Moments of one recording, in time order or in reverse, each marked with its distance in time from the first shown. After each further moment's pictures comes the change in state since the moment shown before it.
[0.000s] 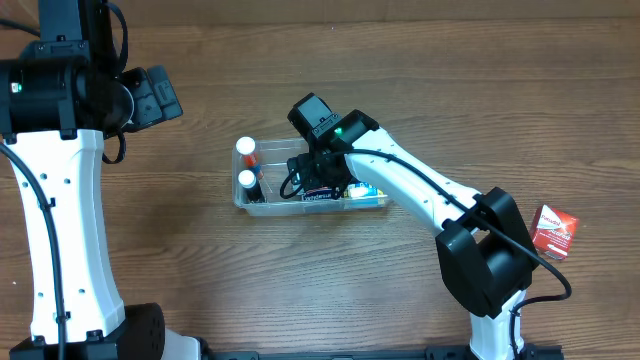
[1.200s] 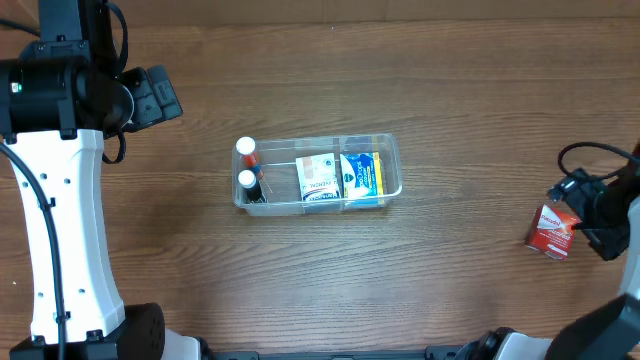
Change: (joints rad) left arm 0.000 0.000 0.000 0.001 0.000 0.000; right arm -1.264 -0.552 -0.461 -0.179 0.052 -0.088
